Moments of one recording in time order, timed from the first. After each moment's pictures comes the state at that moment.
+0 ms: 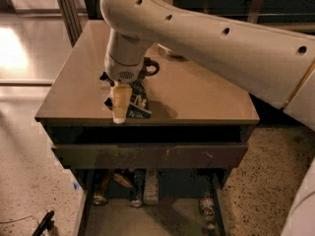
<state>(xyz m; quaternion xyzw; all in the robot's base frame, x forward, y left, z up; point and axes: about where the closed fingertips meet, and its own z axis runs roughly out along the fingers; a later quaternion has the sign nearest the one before) 0.582 0.110 0.840 -0.77 0.61 0.03 0.20</state>
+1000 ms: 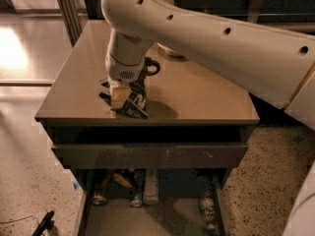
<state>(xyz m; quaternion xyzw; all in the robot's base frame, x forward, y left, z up) 0.582 0.110 0.840 -0.77 0.61 0.03 0.20</state>
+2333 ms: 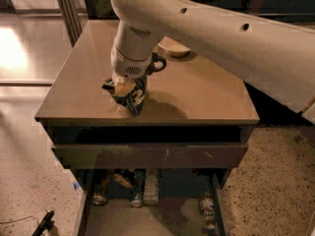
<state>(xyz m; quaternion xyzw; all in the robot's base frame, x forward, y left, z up) 0.578 0.098 0.858 -0.77 0.61 0.03 0.21</state>
